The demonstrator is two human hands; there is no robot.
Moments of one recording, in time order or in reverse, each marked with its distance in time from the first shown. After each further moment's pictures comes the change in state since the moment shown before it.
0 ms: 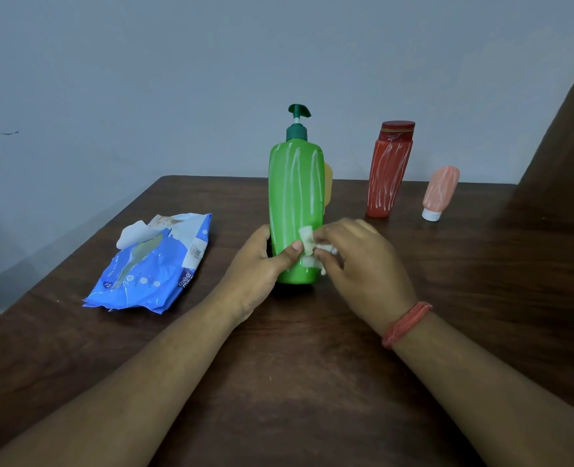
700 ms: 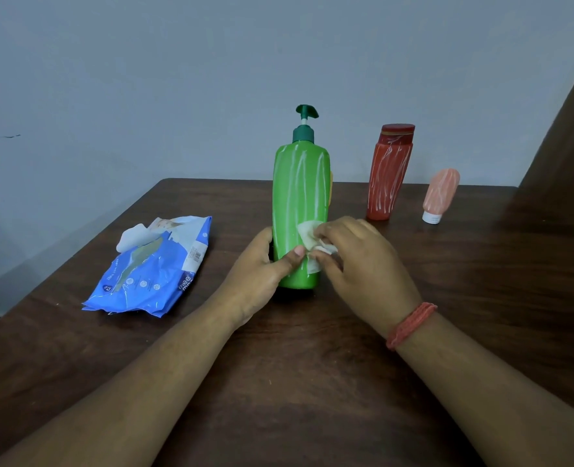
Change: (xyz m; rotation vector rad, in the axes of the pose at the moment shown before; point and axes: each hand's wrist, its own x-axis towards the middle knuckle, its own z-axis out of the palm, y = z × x) left_hand -0.004 0.005 0.002 0.001 -0.023 0.016; right_hand 0.002 -0.004 -0.008 -0.025 -0.032 -0.007
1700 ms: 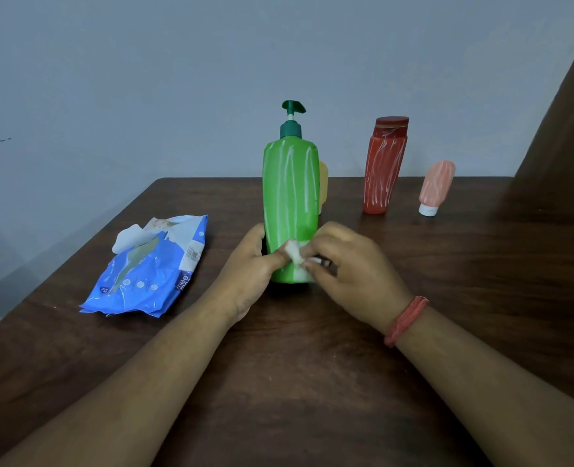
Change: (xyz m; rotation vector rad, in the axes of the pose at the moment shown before) left_hand 0.006 -0.006 -0.006 -0.046 0.014 -0.024; right_hand -0.003 0.008 0.013 0.201 -0.059 -0.091
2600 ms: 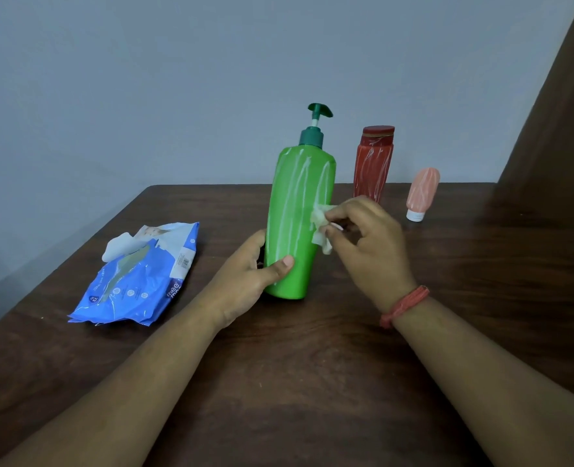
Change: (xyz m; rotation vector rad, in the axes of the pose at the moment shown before) left_hand -0.006 0.009 -0.002 0.142 -0.140 0.042; right_hand 0.009 0.017 -0.020 0.097 0.355 0.111
